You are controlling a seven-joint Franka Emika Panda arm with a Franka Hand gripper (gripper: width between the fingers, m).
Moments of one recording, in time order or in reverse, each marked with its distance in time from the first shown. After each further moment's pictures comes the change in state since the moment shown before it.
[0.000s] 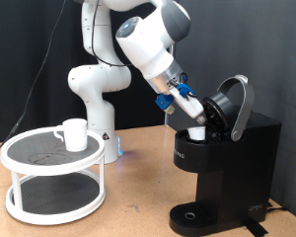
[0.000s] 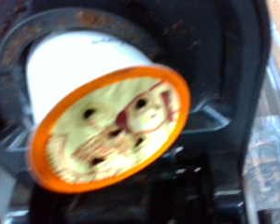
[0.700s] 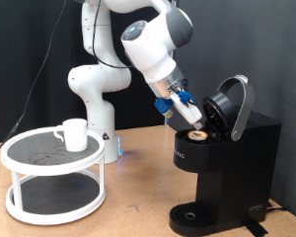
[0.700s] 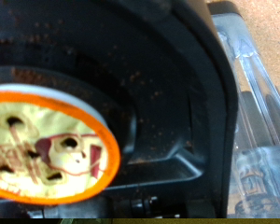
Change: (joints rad) arm 0.000 0.002 0.018 -0.034 -0.037 0.033 0.031
